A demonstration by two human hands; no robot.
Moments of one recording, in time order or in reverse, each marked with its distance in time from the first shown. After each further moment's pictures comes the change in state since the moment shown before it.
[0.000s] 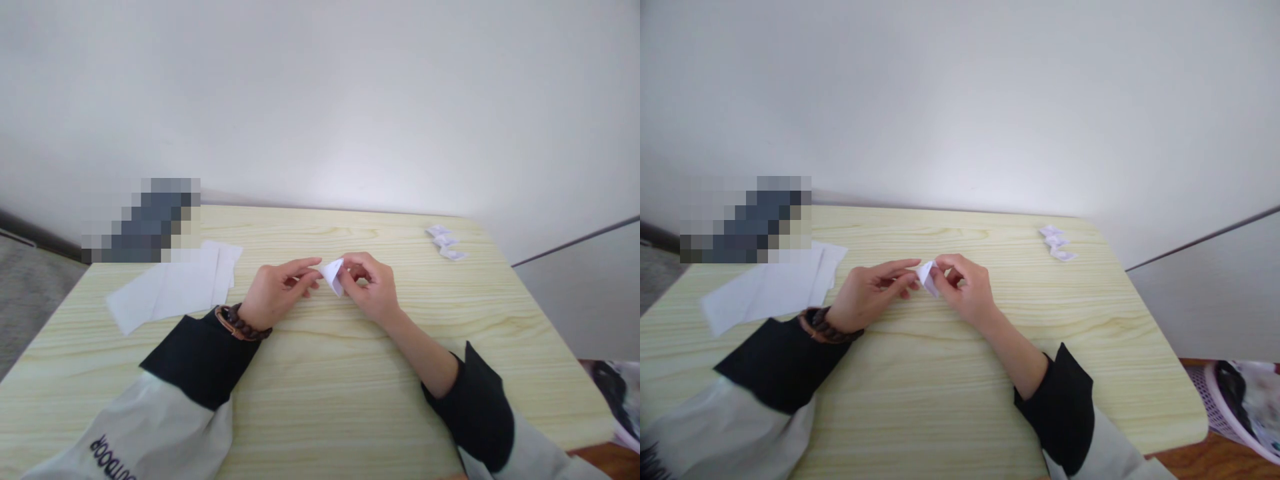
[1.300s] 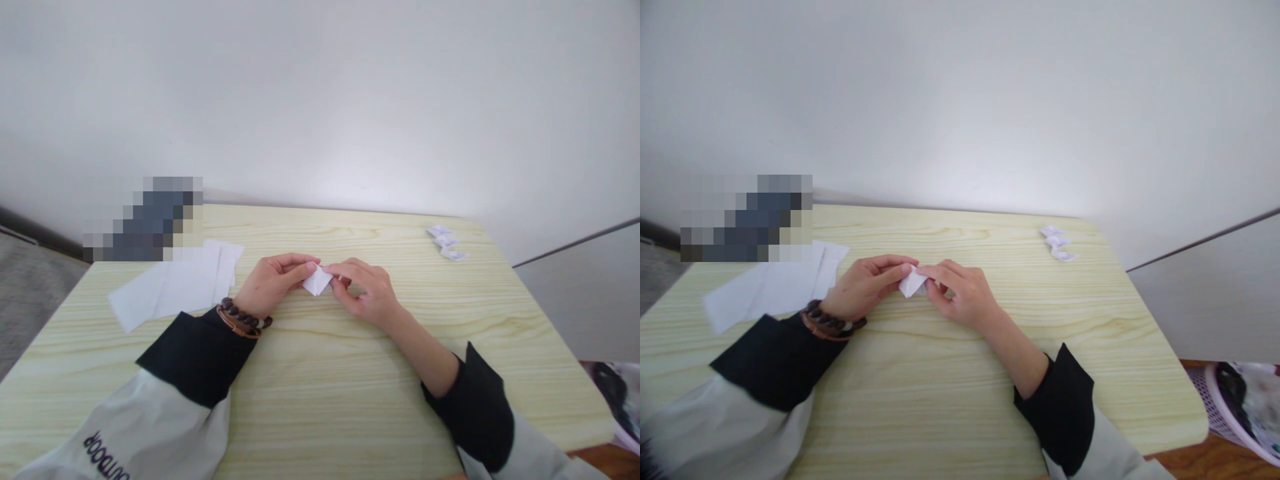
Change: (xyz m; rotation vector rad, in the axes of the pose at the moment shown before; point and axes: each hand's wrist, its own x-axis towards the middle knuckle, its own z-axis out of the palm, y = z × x) left_hand 0.010 -0.011 -0.003 -0.532 -0.025 -0.333; right_hand 0.000 0.001 -0.006 -0.223 -0.143 -0.367
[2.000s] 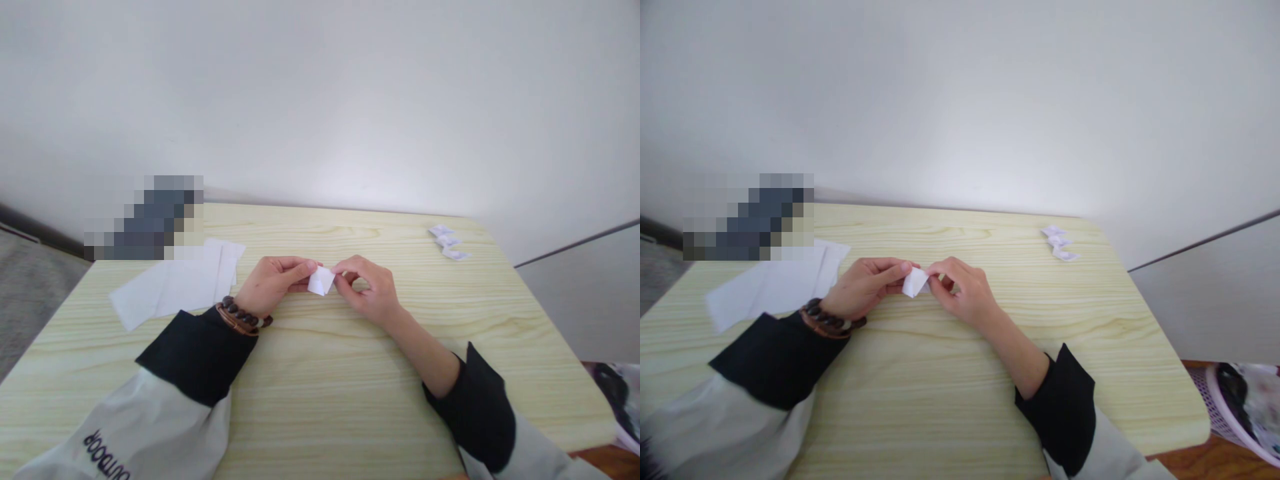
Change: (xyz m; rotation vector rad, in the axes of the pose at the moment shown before) left_hand -0.004 0.009 0.005 -0.165 -0.043 -0.091; right_hand 0.000 -0.001 0.002 0.062 0.064 0.132
